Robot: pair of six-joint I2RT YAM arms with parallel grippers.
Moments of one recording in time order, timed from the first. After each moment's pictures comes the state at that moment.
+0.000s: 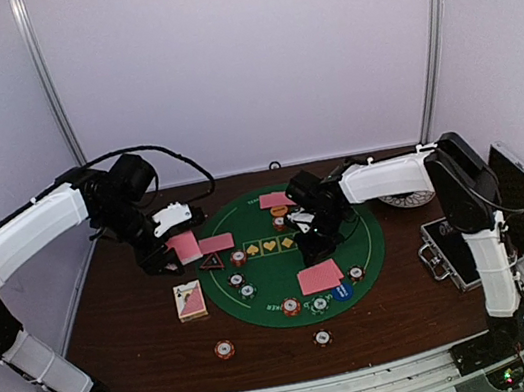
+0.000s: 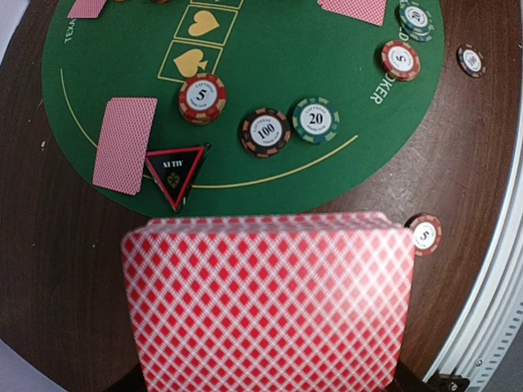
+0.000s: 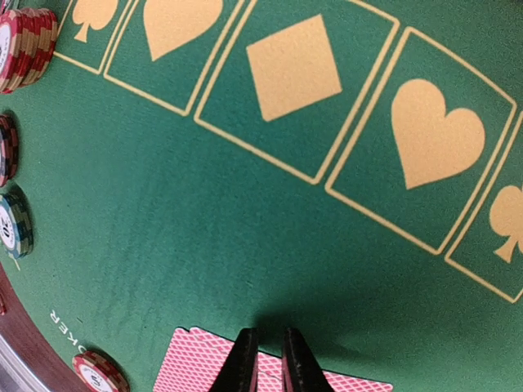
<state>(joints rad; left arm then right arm) -0.53 1.54 1.39 -1.10 0.21 0.69 0.72 2.15 1.61 -0.74 -0.17 0.27</state>
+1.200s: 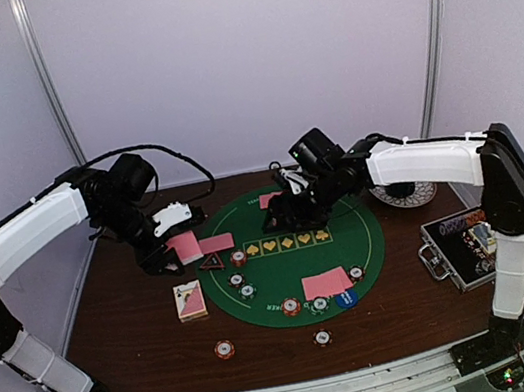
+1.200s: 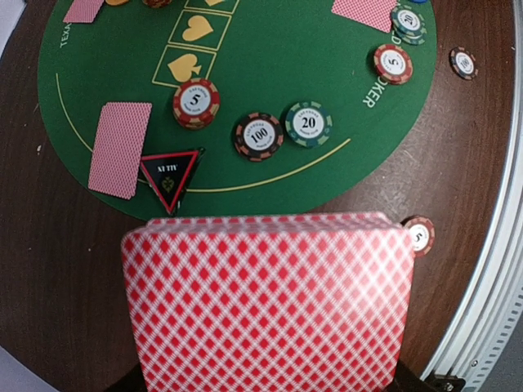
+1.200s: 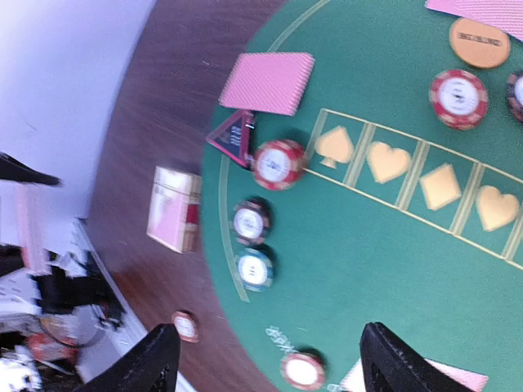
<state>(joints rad) -0.53 1.54 1.39 -1.11 0.22 0.69 0.74 1.90 1.53 -0.52 -0.35 0.56</state>
